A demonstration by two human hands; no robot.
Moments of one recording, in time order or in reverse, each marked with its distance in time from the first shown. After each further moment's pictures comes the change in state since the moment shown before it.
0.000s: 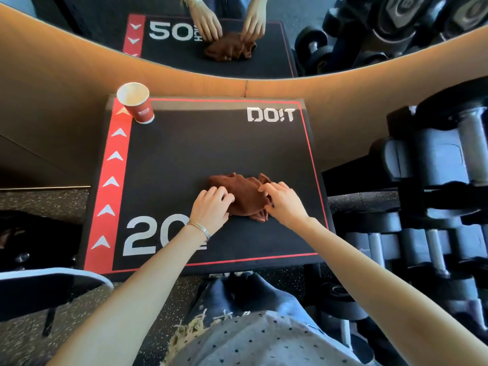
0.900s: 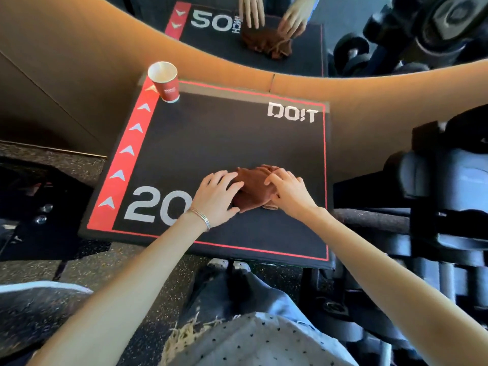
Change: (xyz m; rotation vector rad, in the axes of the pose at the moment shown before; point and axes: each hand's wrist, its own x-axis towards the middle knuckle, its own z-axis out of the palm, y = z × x) left_hand -0.018 0.029 -0.013 0.045 -0.023 -0.127; right_hand 0.007 0.019 -0.016 -0.085 -0.024 -0.199
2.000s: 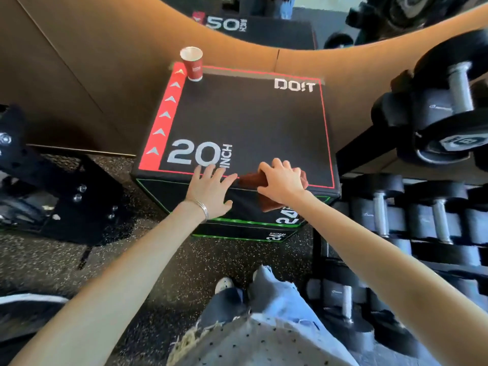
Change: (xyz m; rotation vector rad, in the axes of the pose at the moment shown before) left_hand -0.197 0.021 -0.009 0.195 -0.021 -0.082; right_hand -0.142 -0.139 0.033 -0.175 0.020 0.137
